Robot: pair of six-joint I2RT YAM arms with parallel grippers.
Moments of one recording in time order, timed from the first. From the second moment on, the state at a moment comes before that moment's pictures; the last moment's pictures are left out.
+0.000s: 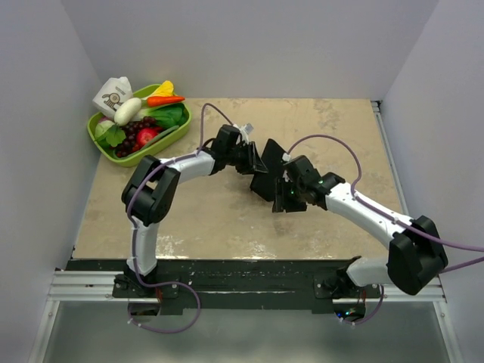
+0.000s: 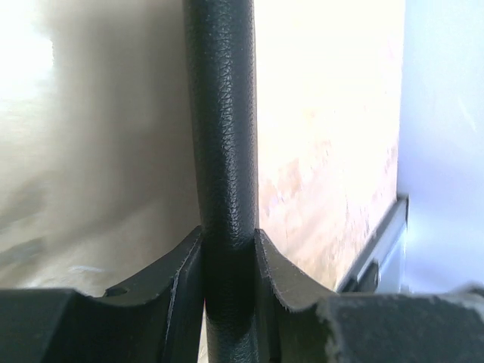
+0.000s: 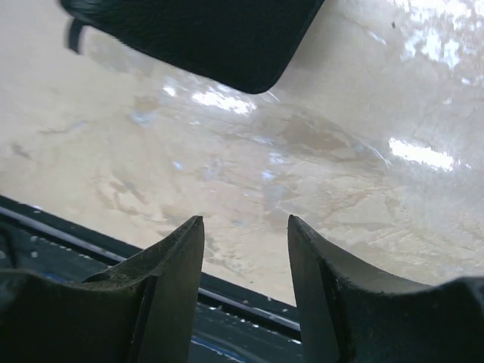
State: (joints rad) left arm -0.56 2.05 1.36 0.02 0.51 -0.73; right arm 0.60 1.34 0.90 -0.62 -0.06 0.53
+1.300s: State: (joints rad) left arm -0.53 1.76 1.60 -0.32 -0.06 -0.86; right arm 0.55 1.32 1.10 -0.05 -0.24 1.08
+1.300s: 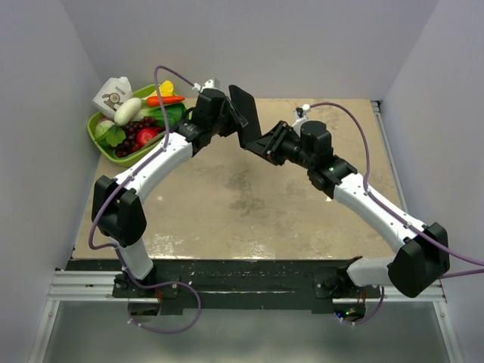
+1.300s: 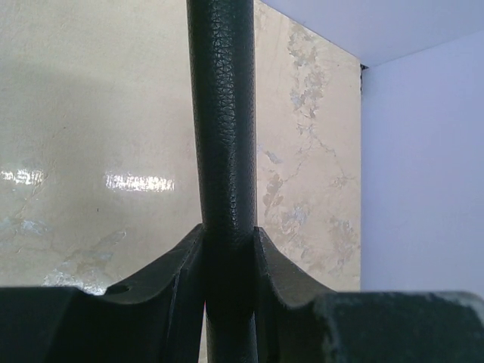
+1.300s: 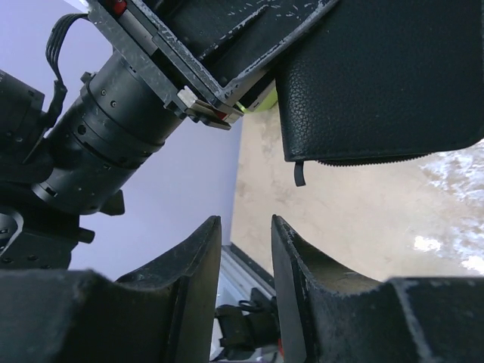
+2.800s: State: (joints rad) left arm -0.53 1.67 1.54 -0.27 -0.06 -0.89; right arm 0.55 1.41 1.08 0.10 -0.28 1.19
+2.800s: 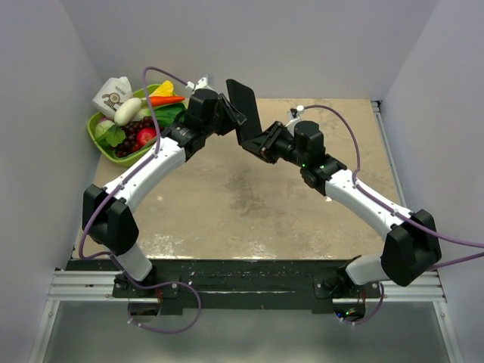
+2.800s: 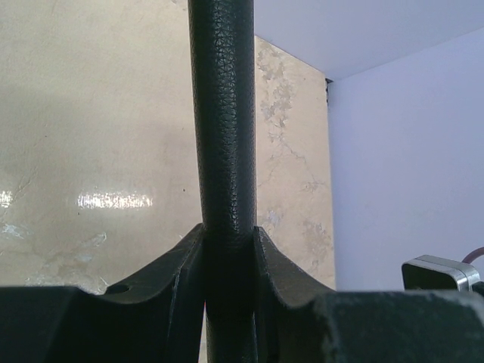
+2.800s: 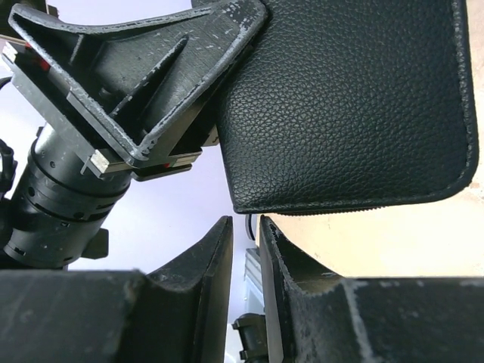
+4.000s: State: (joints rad) left arm -0.53 1.67 1.54 -0.27 -0.03 -0.89; right arm 0.56 1.41 1.08 0.10 -0.29 1.12
